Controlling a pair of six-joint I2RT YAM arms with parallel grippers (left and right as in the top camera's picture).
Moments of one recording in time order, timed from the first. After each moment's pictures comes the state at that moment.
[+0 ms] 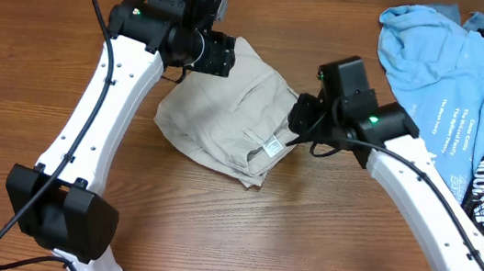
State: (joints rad) left arm -0.27 1.85 1.86 -1.08 0.21 -0.17; right arm 0.42 1.56 1.30 -0.77 -0.20 0.66
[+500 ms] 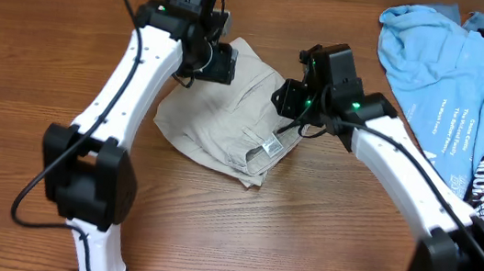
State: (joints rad) left arm -0.27 2.04 1.87 -1.09 0.20 -0.17; right arm 0.39 1.74 1.30 -0.50 -0.33 0.53
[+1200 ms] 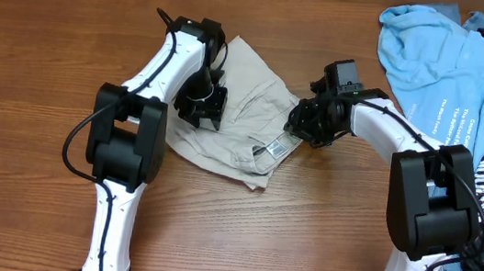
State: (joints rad) left arm -0.27 2.37 1.93 -1.36 0.21 -0.17; right arm 0.25 2.04 1.31 -0.57 -0.46 0.50
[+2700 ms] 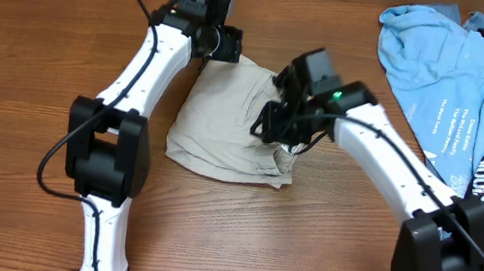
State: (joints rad) left arm -0.25 2.22 1.89 -0.71 0.19 -0.20; right arm 0.47 1.81 1.35 -0.78 -0.52 0.44
